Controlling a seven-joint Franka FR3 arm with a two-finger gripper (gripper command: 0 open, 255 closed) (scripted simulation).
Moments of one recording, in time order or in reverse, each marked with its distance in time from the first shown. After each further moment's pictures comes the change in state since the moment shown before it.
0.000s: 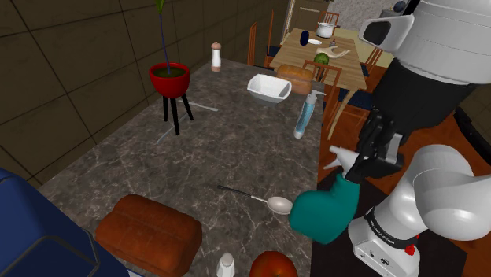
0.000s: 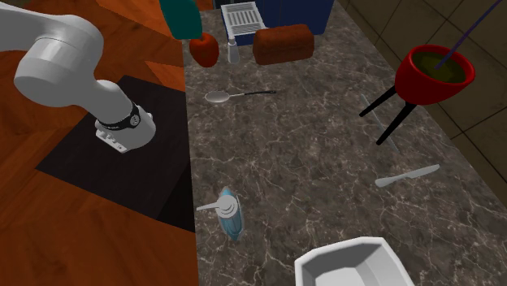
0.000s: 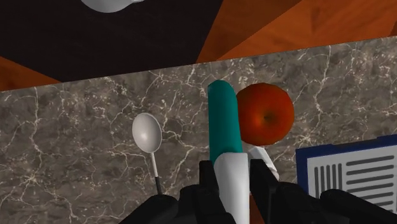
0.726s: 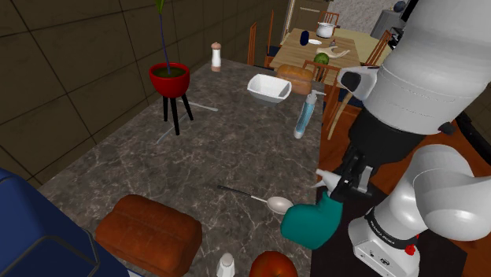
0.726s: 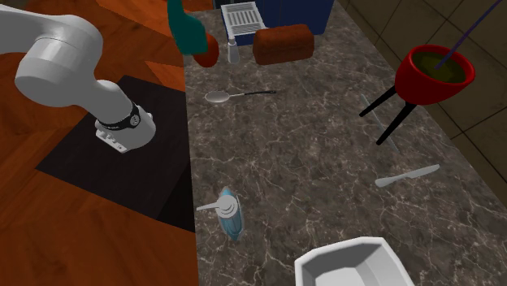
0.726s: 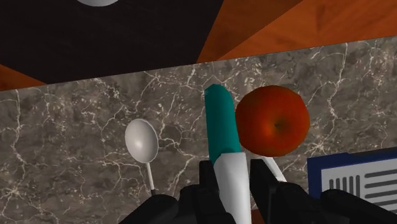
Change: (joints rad) arm 0.018 -0.041 0.037 -0.168 0.036 0.128 -0.013
